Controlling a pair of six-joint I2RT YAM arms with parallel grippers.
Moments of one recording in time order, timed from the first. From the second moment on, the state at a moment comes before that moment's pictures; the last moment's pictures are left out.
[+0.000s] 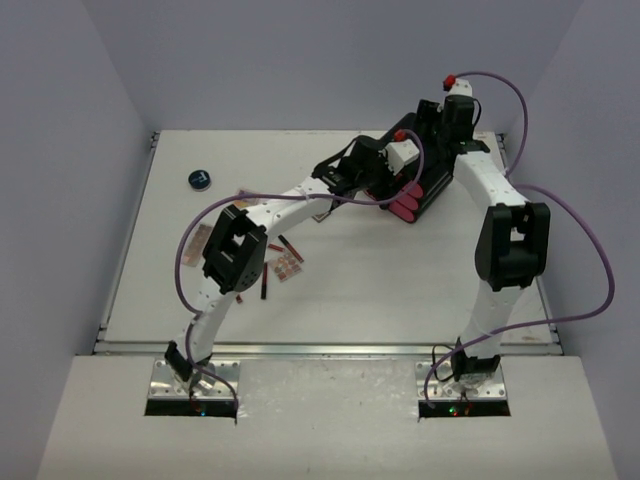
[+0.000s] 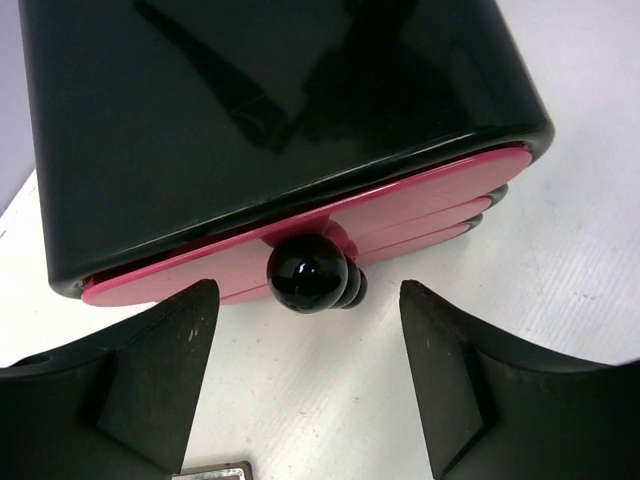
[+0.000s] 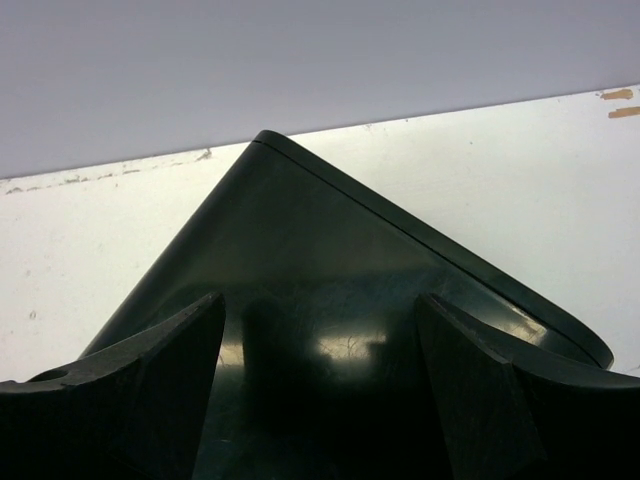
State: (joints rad) left arm -0.72 2.25 1.99 -0.21 0.10 0.26; right arm 0.05 1.97 1.60 -0.05 0.07 0.20
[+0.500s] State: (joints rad) left arm -0.73 2.30 2.03 -0.16 -0.01 0.23; right arm 0.05 1.96 1.58 -0.01 0.07 0.19
